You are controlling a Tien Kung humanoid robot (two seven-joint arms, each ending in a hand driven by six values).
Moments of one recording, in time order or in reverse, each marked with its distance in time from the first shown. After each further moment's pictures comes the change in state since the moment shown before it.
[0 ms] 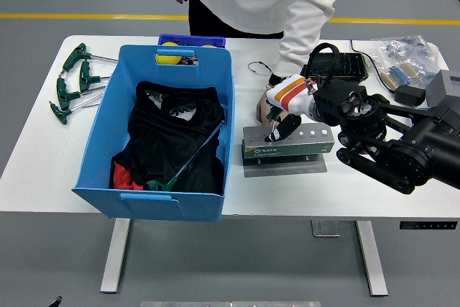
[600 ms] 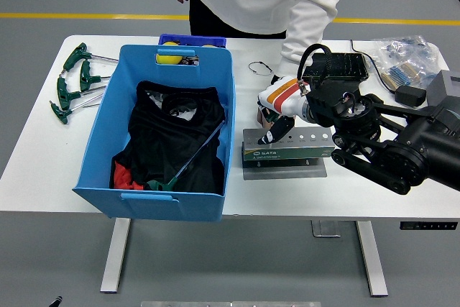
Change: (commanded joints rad) left arm -0.001 0.000 -0.007 0.000 0.010 0.000 0.003; right arm 0.009 0.019 -0.005 0.007 0.000 -0.009 0.012
